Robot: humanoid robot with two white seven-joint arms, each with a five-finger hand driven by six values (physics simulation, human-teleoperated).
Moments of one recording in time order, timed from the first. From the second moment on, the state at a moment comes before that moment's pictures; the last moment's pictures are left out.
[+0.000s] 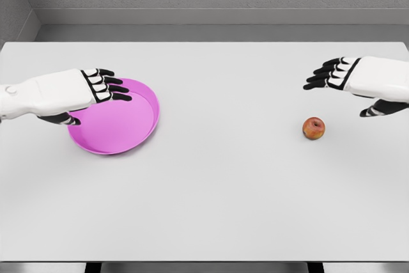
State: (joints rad) left arm -0.69 1.11 -0.83 -1.67 -0.42 -0.61 -0.19; right arm -0.56 -1.15 0.50 -1.71 0.15 -0.61 0.54
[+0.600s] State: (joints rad) left arm -0.71 1.09 -0.83 -1.67 -0.41 -0.61 -0.22; right arm -0.58 -1.04 0.55 -1.57 -0.05 -0.61 0.60
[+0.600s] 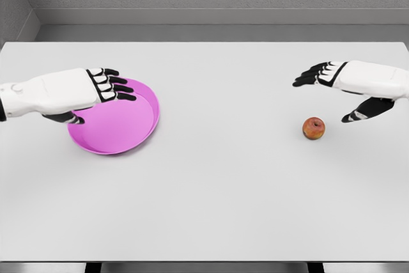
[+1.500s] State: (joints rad) left arm -0.73 1.08 -0.86 -1.67 -0.41 -0.61 -0.25; right arm -0.58 -0.94 0.71 -1.31 -0.05 -0.58 0.61
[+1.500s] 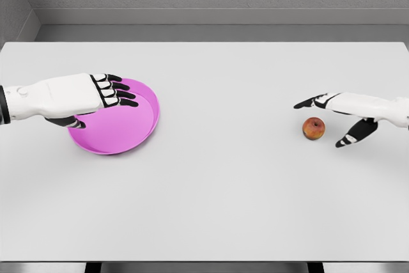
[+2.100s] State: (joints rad) left arm -0.73 1.07 -0.86 -1.66 -0.41 -0.61 -0.27; right arm -0.60 -0.88 0.73 -1.25 0.00 -0.59 0.61
